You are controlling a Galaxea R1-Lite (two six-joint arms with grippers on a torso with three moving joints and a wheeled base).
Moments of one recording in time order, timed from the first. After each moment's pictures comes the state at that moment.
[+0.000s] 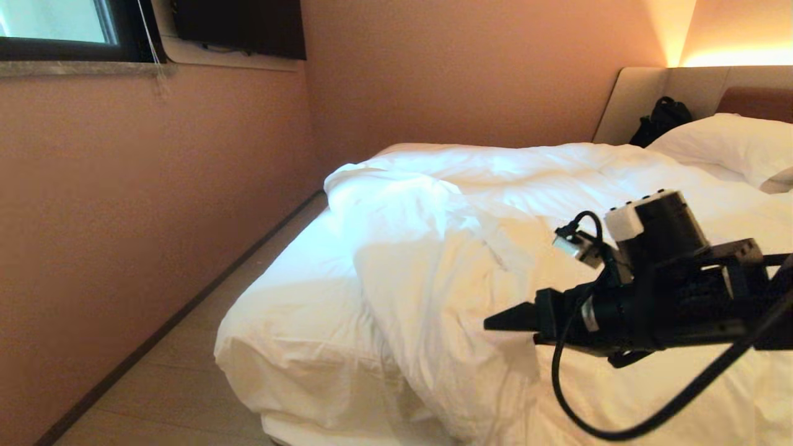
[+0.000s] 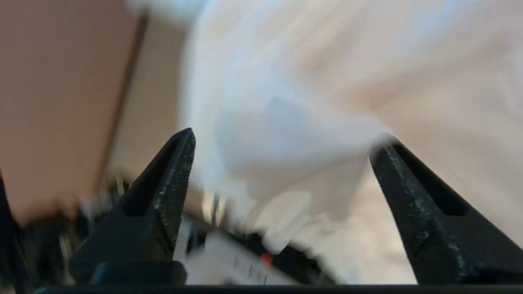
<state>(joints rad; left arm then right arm) 0.01 0.00 0.00 0.02 -0.01 0.00 0.50 1.61 -1.01 0.10 0.26 0.56</state>
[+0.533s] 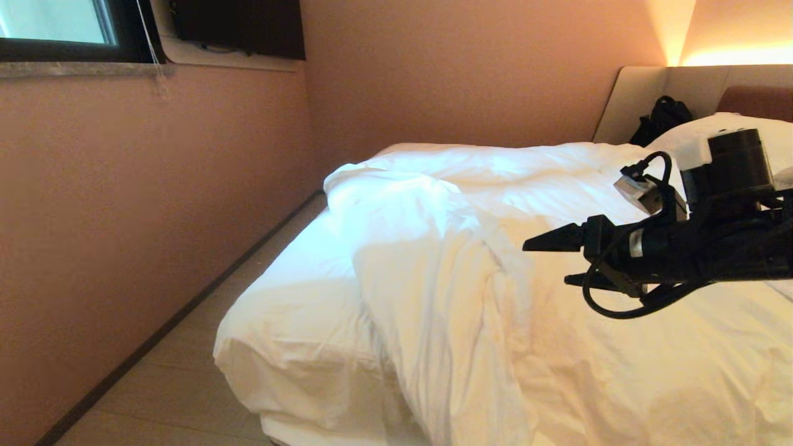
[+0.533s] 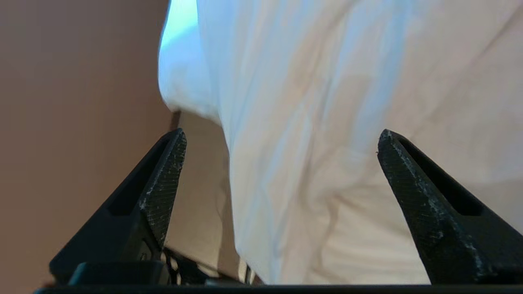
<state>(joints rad) 0.01 0.00 0.00 0.02 -0.01 0.00 0.31 1.59 -1.15 0.11 0.33 0.62</state>
